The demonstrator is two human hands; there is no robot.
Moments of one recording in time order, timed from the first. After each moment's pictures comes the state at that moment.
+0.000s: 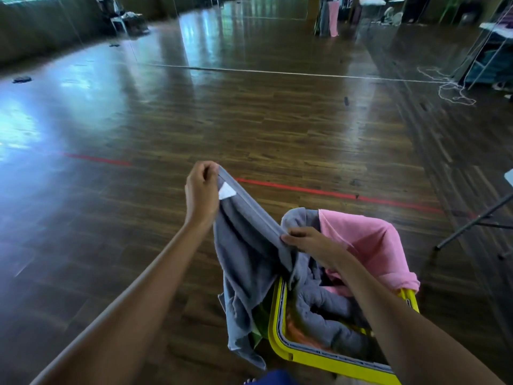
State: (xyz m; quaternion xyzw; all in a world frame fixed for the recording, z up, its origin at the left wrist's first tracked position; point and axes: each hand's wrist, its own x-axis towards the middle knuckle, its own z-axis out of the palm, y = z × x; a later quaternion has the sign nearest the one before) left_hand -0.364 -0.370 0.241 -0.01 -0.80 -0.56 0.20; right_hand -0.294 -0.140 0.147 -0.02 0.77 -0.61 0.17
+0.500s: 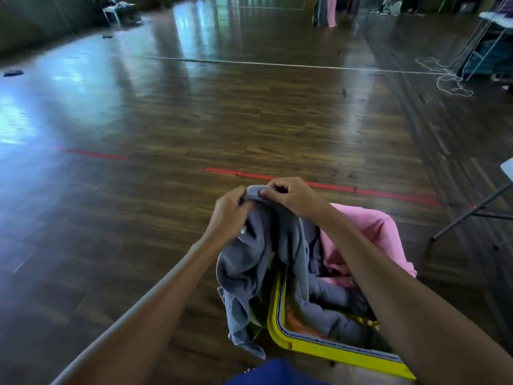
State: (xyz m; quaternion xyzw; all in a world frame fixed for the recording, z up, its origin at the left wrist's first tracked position) left_hand -0.329 -0.349 0.206 -0.11 -0.88 -0.47 0.00; right_hand -0.332 -0.171 0.220 -0.13 0.87 -0.48 0.01
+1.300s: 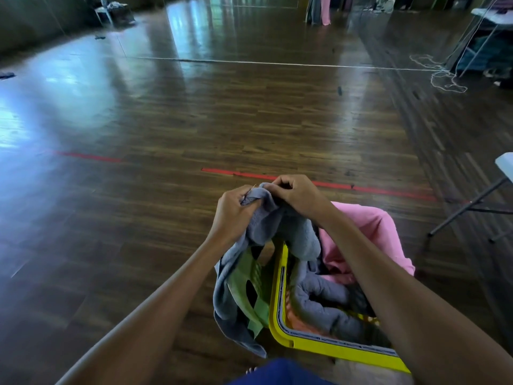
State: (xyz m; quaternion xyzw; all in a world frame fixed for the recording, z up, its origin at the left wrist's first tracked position) left_hand -0.321 -0.343 0.210 -0.17 -0.80 -0.58 0.01; right_hand -0.325 -0.168 0.225 -0.03 0.86 -0.52 -0.01
